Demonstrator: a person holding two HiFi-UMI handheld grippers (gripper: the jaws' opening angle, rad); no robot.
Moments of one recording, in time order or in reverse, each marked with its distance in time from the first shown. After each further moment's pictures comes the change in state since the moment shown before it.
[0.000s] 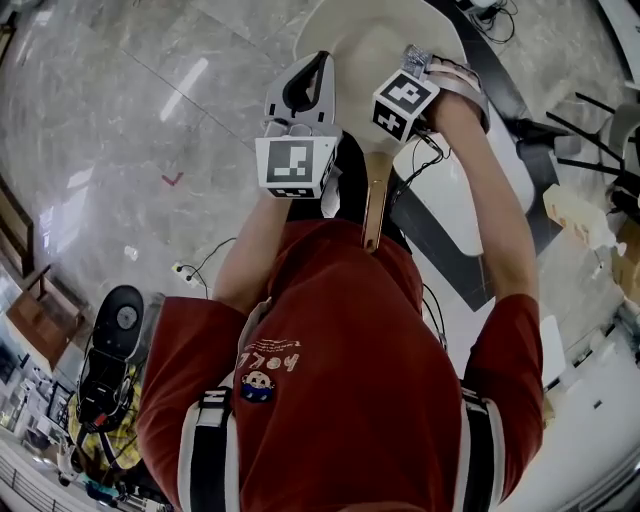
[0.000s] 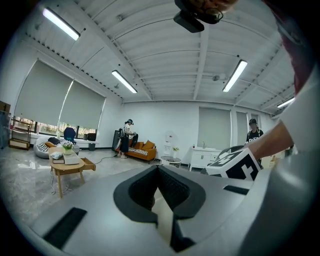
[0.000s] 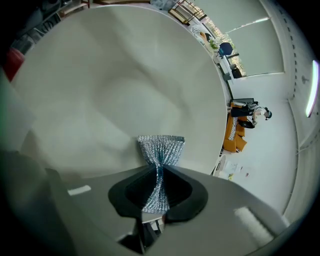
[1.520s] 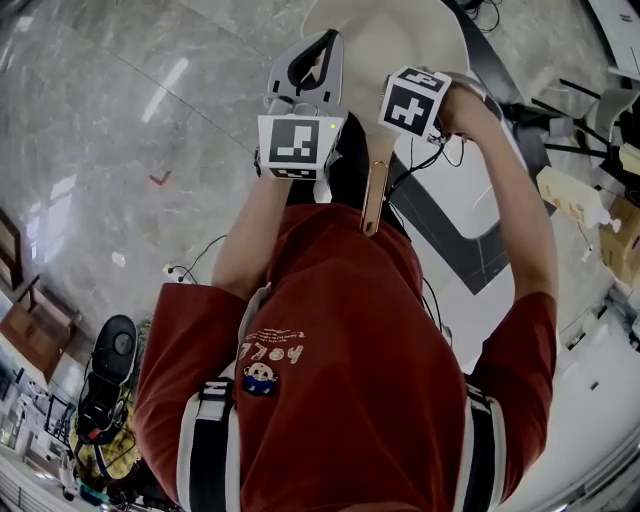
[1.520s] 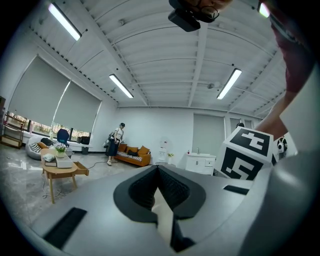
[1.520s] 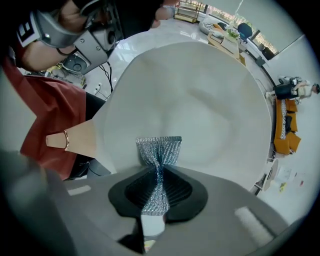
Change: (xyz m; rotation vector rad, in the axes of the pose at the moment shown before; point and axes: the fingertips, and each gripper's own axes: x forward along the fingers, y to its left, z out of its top) left arm 0.000 -0.002 0.014 -0.011 -0.073 -0.063; right arm -0.070 0.086 0.006 -0.013 -0.094 0.583
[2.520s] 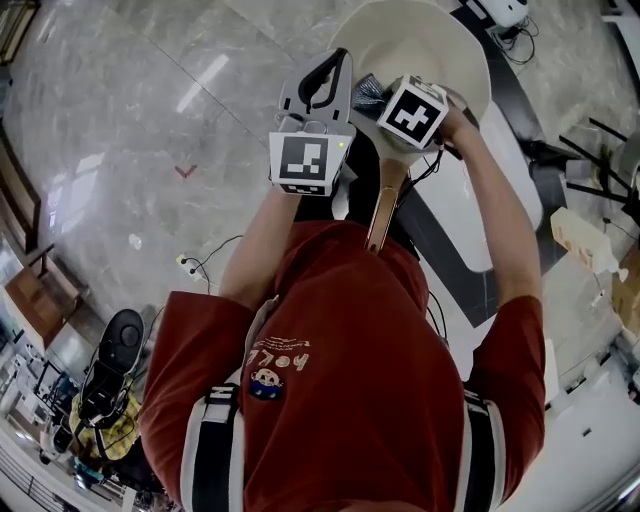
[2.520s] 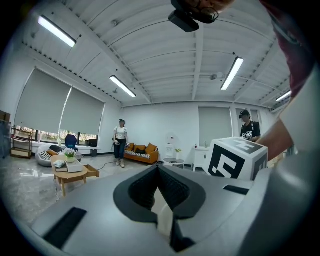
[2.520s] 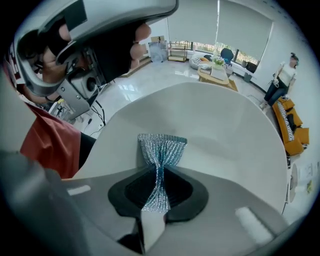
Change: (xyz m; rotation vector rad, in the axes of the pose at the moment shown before) left arm -0.004 0.019 0.003 0.063 0.039 0.097; right arm 0.000 -0.015 0.098 0.054 -0.437 0.058
